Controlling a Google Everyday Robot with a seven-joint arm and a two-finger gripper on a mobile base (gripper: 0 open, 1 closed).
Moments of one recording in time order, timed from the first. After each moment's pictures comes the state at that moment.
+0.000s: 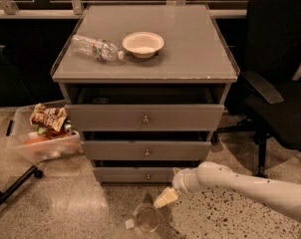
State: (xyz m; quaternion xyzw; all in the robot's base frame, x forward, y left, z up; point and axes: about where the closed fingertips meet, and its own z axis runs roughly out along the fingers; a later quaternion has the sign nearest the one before) arm 0.533 -0.084 0.381 -0.43 0.84 0.21 0.26
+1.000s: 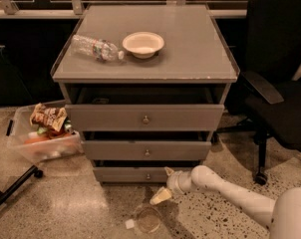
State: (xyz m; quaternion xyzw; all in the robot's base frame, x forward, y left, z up) arm 0.587 -0.064 0.282 -0.46 0.79 0.25 0.32
